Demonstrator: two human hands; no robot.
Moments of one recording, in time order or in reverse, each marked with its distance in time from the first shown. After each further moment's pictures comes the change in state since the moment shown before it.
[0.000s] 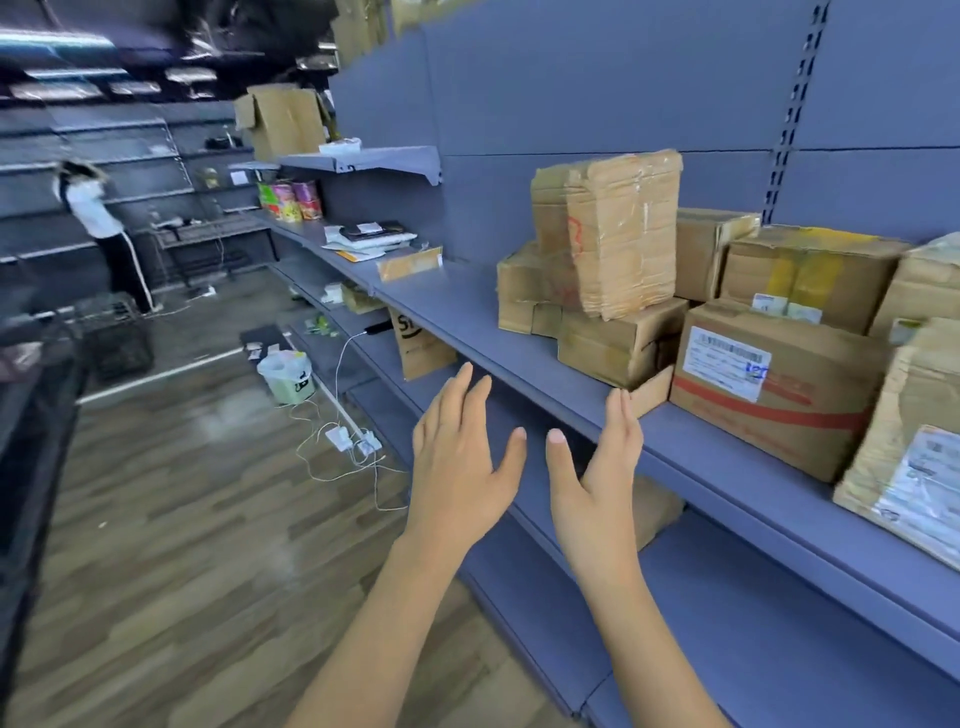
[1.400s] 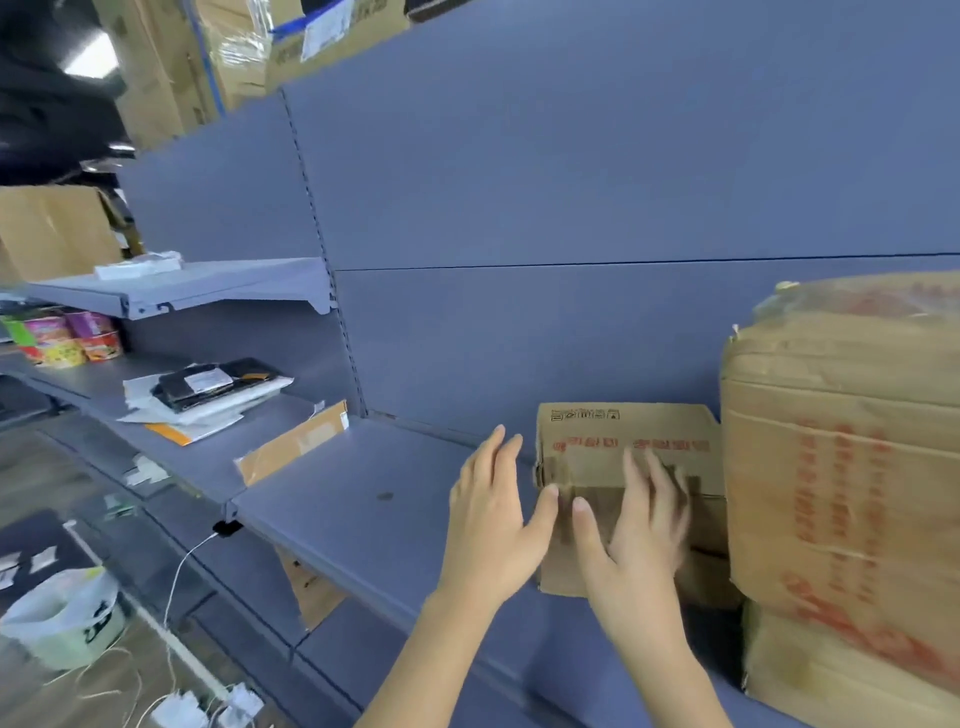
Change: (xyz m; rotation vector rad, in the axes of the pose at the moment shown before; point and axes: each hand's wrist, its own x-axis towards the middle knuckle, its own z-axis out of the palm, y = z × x) left_hand 0.454 -0.208 0.181 -0.298 -0.255 0.306; right_hand 0.418 0.121 0.215 -0.548 0.512 -0.047
